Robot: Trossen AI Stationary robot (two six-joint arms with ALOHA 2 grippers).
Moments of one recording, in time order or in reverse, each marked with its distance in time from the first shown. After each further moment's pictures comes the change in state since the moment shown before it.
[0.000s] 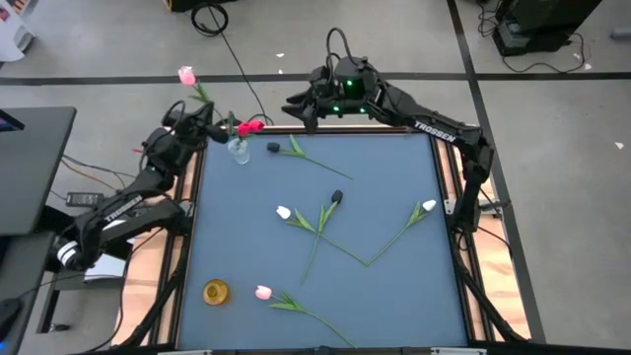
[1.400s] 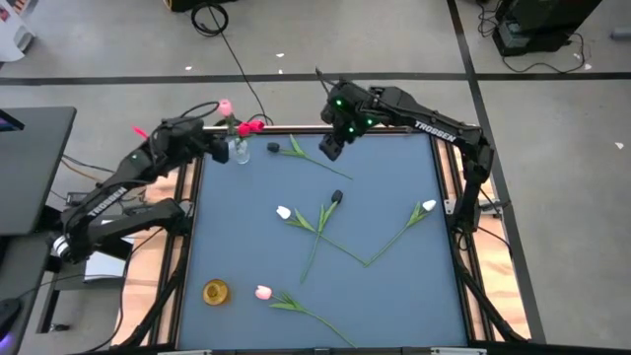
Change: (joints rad) left arm -0.112 0.041 0.356 -1.040 0.047 -0.199; right arm 0.006 0.000 -0.009 -0.741 0.066 -0.003
